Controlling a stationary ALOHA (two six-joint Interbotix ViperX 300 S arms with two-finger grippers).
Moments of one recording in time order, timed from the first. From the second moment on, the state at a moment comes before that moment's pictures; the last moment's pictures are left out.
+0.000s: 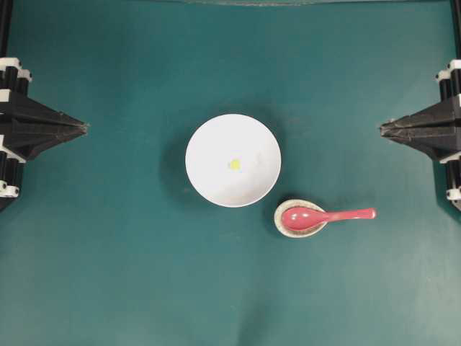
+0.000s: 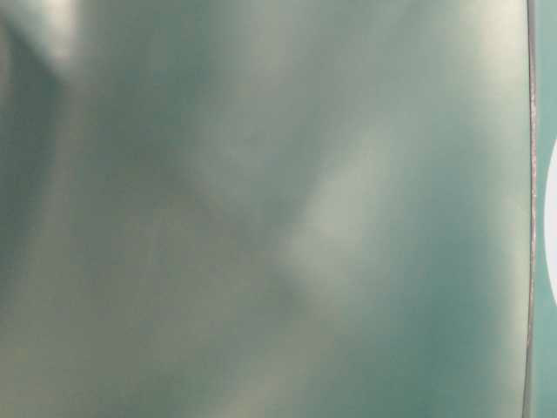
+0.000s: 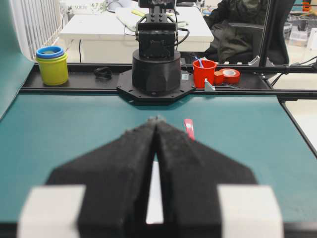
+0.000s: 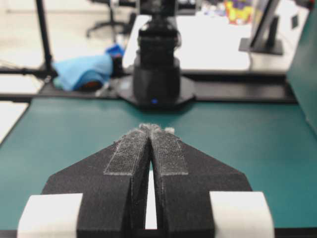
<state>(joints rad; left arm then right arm) 0.00 -0.96 1.18 0.00 -0.29 0.00 0.00 -0.96 1.17 0.00 -0.29 0.00</state>
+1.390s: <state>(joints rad) 0.03 -0.96 1.18 0.02 -0.18 0.01 0.04 -0.56 1.21 0.06 -0.42 0.01</state>
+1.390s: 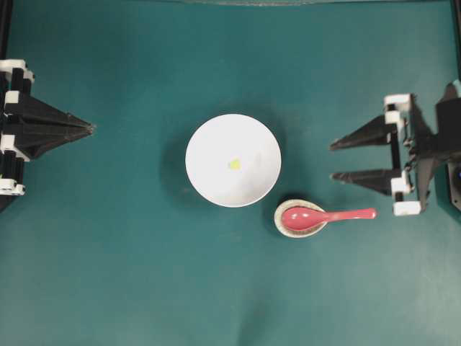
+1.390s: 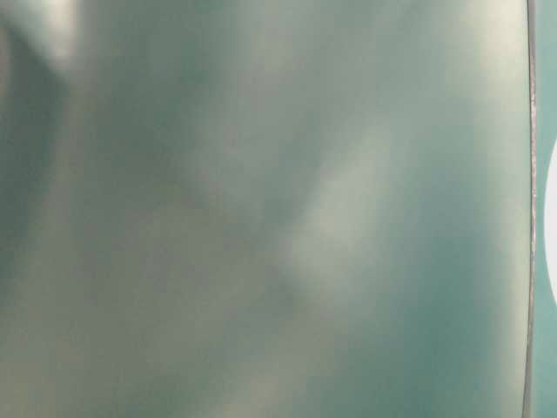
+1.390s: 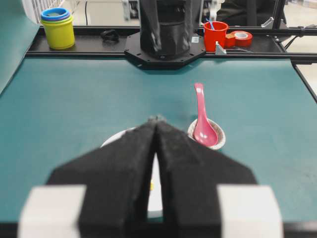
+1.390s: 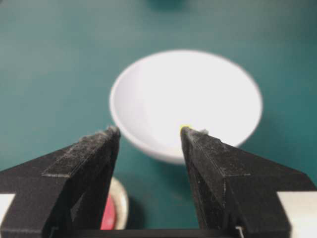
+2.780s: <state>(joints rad) 0.03 -0.96 1.18 0.02 -0.15 0.01 0.43 0.09 1.38 0.40 -1.15 0.11</state>
